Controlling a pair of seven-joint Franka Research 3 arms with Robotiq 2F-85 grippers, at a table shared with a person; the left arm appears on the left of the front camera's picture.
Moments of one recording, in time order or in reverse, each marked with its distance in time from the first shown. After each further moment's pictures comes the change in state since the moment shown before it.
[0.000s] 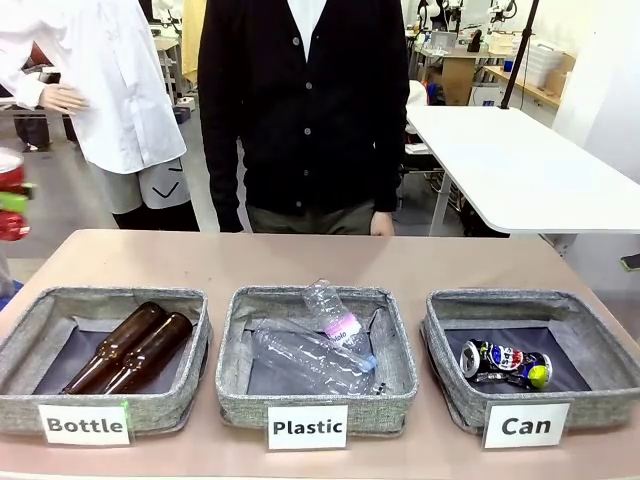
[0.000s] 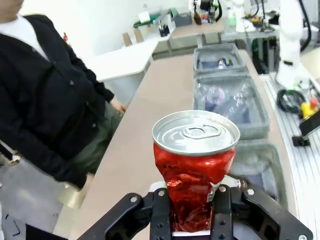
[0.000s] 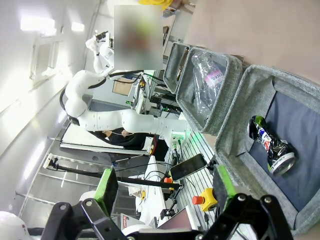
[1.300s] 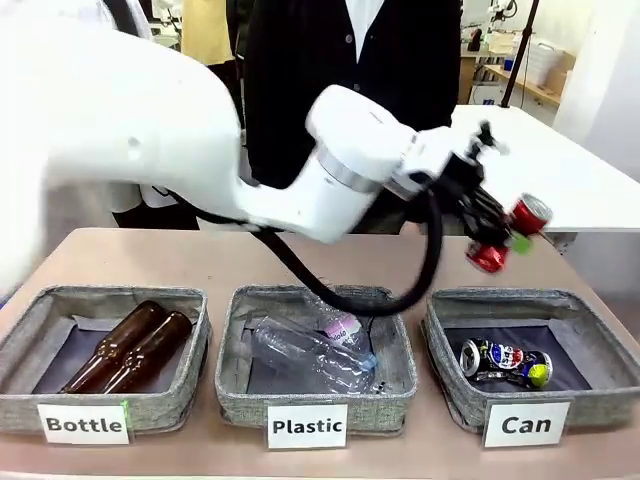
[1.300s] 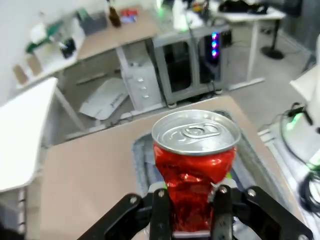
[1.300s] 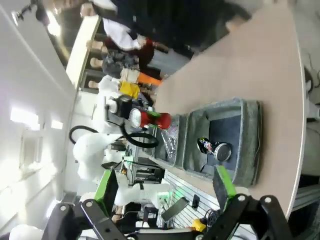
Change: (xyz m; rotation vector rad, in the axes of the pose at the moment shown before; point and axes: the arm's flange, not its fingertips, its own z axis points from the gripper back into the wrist) left arm 0.195 -0.027 -0.686 -0.434 0.090 -0.072; right arm -0.114 0.039 0.207 -0.174 -0.500 -0.127
